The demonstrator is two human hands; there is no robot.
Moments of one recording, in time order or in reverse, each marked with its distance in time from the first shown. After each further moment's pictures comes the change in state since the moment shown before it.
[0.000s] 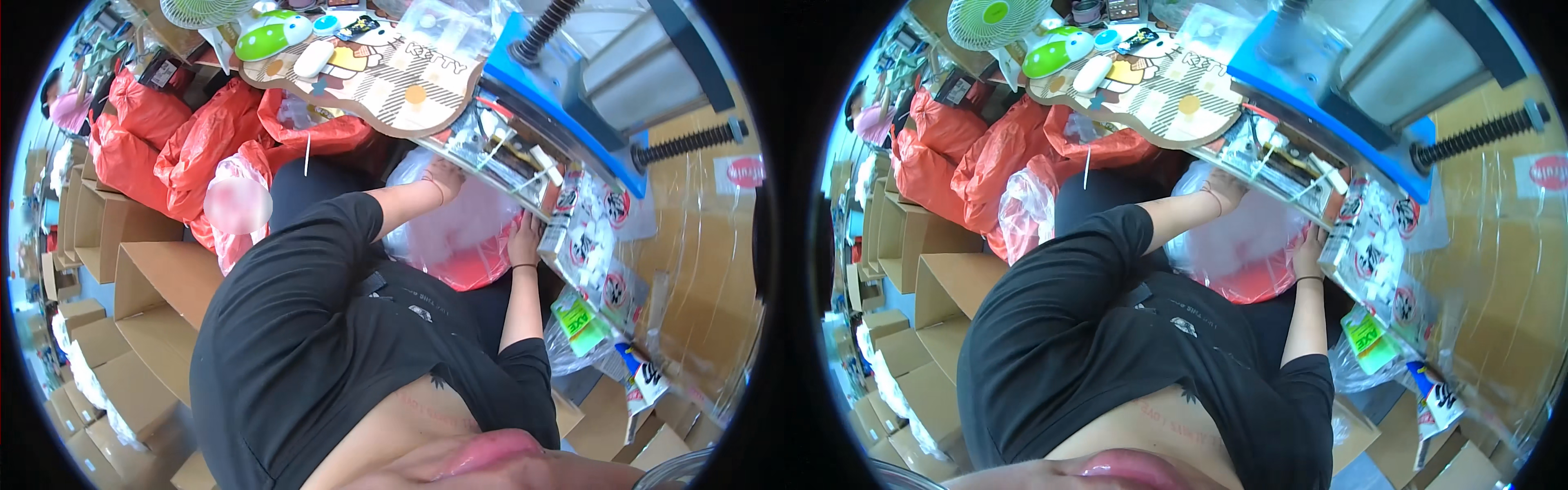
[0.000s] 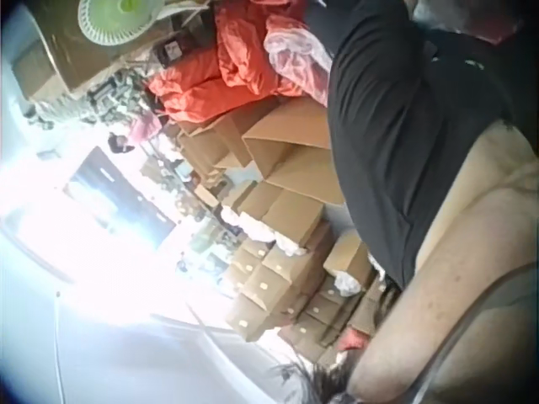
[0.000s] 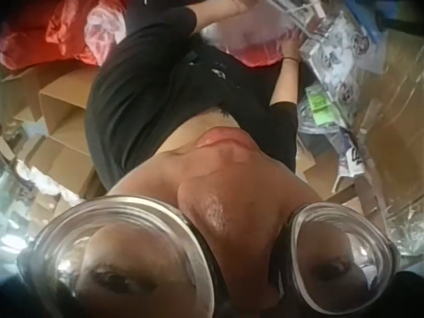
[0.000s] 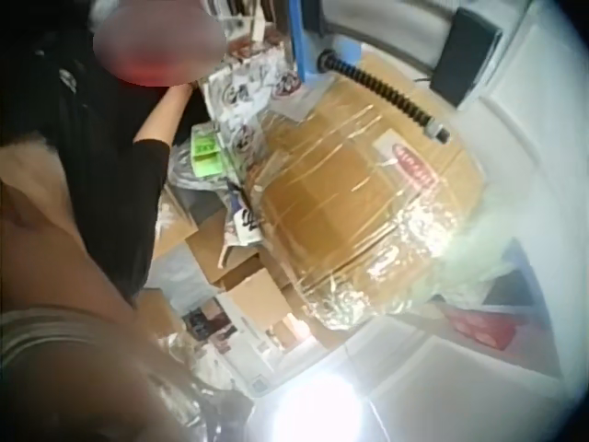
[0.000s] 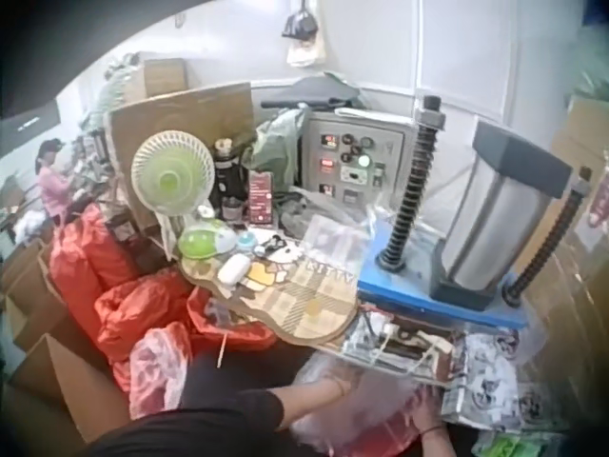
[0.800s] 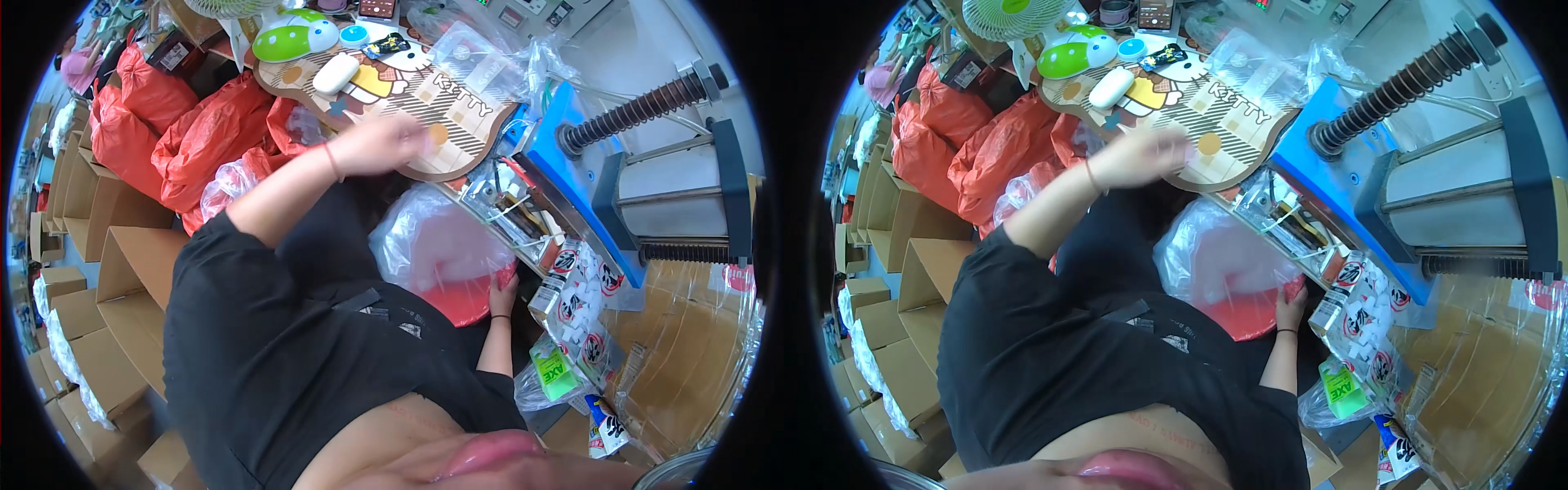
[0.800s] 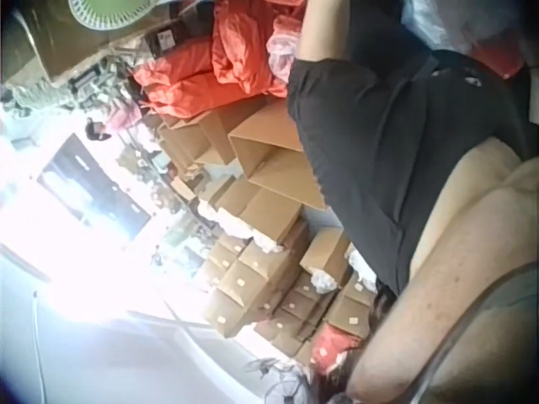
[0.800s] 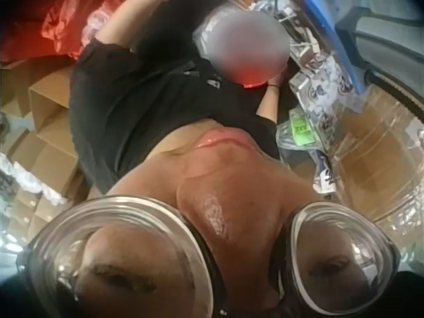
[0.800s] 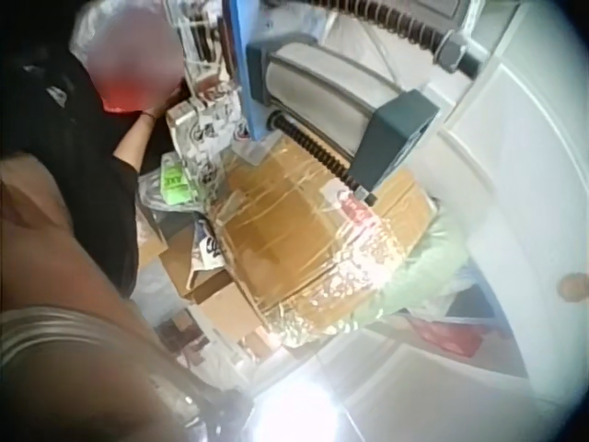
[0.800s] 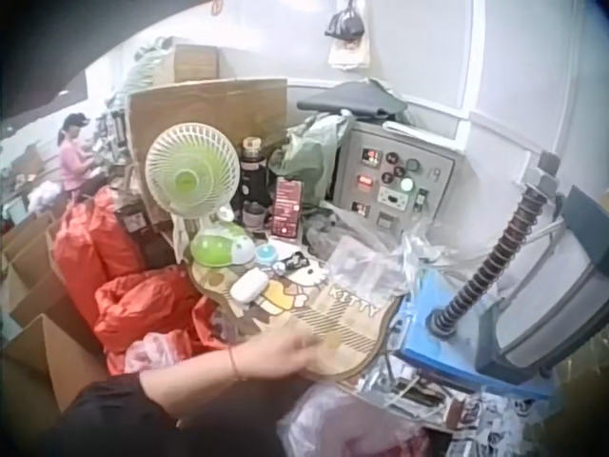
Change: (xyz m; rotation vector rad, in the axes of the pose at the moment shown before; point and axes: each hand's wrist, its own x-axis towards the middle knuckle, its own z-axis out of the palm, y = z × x) left_hand -0.111 -0.117 -0.281 -0.711 0.084 0.092; right_hand -0.054 0.046 0.074 0.485 -0.152 0.357
